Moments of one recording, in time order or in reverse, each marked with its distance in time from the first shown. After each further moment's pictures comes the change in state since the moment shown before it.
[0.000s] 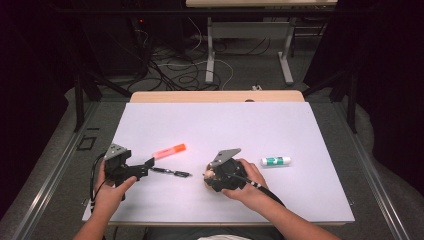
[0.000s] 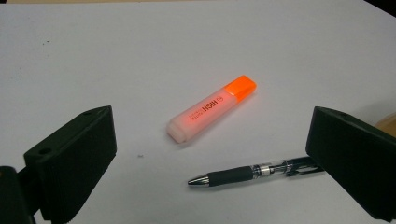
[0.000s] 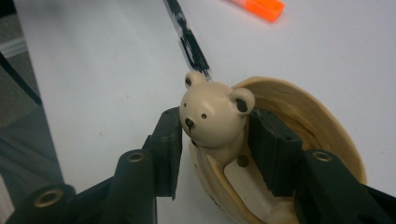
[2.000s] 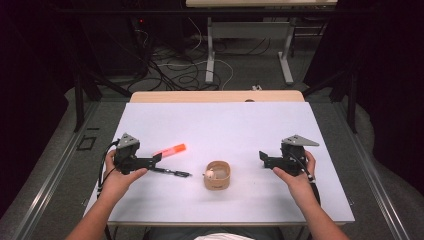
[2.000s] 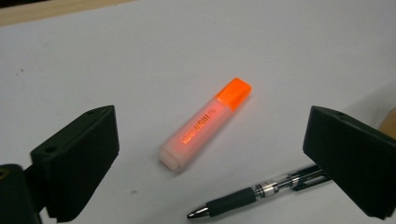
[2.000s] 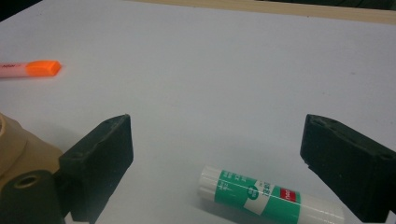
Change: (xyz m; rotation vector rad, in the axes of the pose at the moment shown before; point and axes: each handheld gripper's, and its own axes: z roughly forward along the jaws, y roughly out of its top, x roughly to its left) left arm -0.009 0.031 0.026 0.099 -0.009 0.171; right arm -0.110 -0.091 -0.076 -0.286 -0.428 0.450
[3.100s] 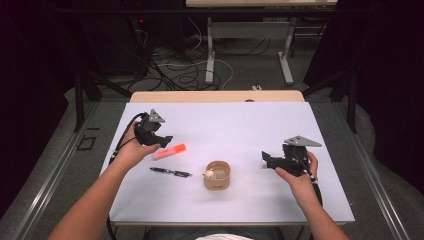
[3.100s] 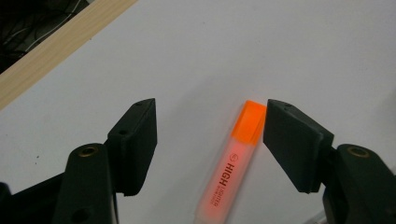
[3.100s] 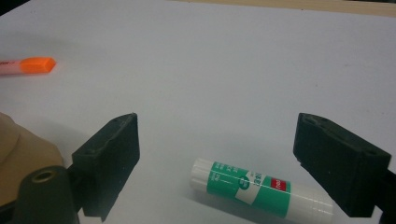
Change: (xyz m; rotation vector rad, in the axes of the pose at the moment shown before) left arm -0.005 0.076 0.046 0.222 -0.011 0.311; right arm -0.005 -0.003 -0.003 0.014 -0.009 0.010
